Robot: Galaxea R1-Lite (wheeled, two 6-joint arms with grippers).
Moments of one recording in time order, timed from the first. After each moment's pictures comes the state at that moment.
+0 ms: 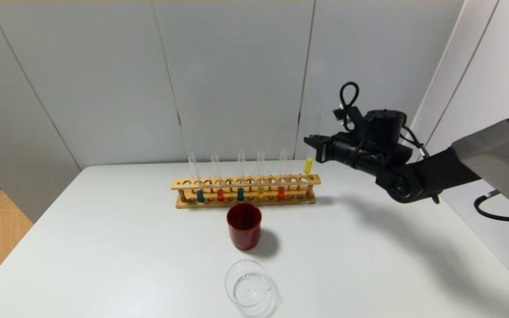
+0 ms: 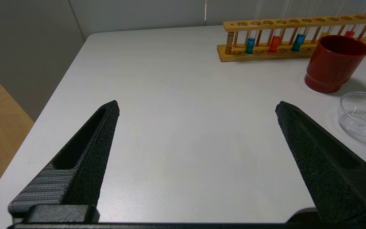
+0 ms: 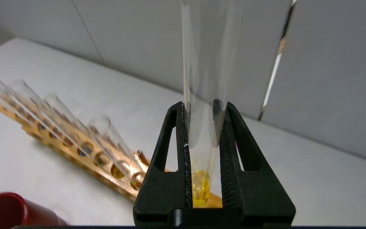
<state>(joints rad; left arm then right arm) 0.00 0.00 0.00 0.00 0.00 0.01 0.28 2.20 -1.30 -0.78 0.30 0.04</state>
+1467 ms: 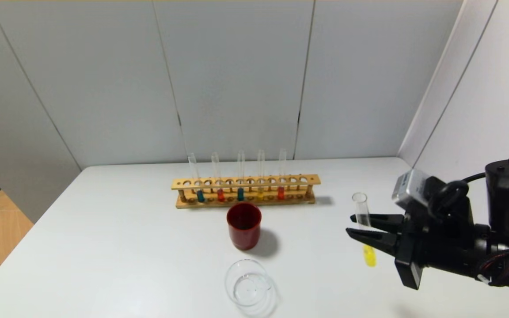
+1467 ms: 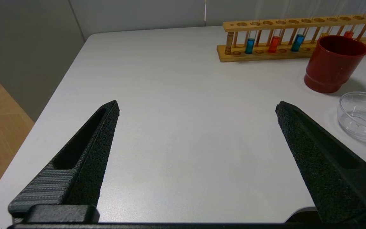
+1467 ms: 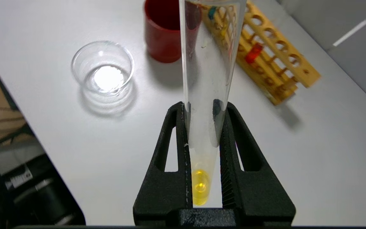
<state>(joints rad) 0.00 0.00 0.00 0.00 0.00 0.01 0.51 1.44 -0.52 -0.46 0.29 -0.43</state>
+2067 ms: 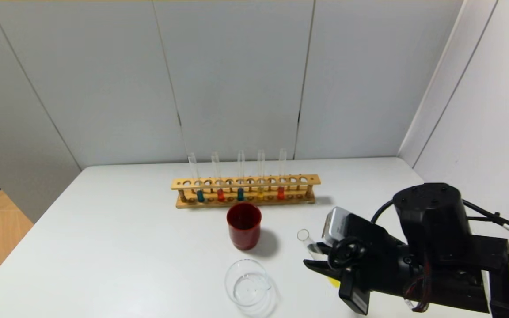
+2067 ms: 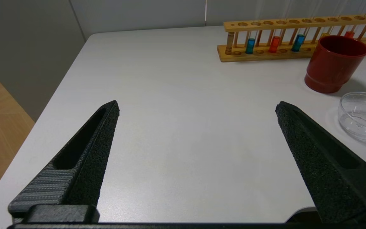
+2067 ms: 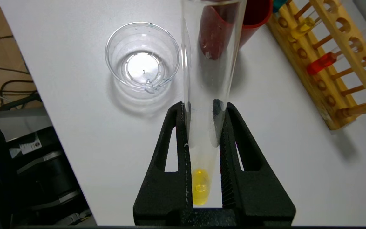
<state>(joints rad) 0.00 0.00 0.00 0.00 0.00 0.01 0.70 1.67 -0.56 -0.52 0.20 -0.45</state>
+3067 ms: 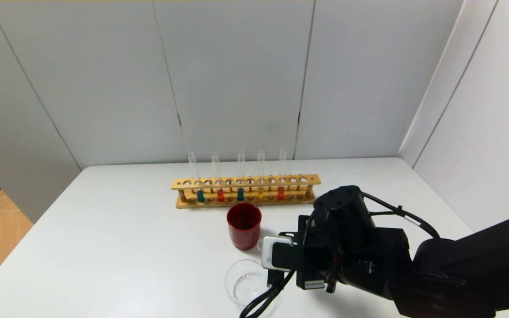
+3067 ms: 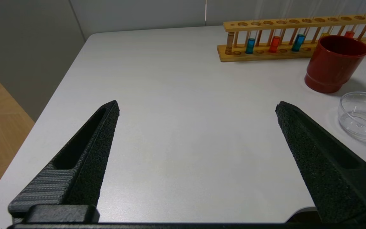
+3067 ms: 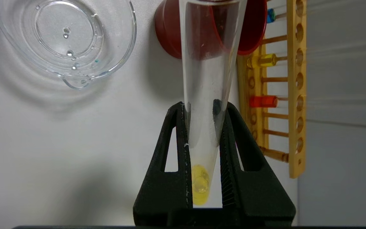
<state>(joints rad) 0.00 0.00 0.00 0.00 0.00 0.01 0.80 1.92 -0.77 -0.51 -0.09 -0.94</state>
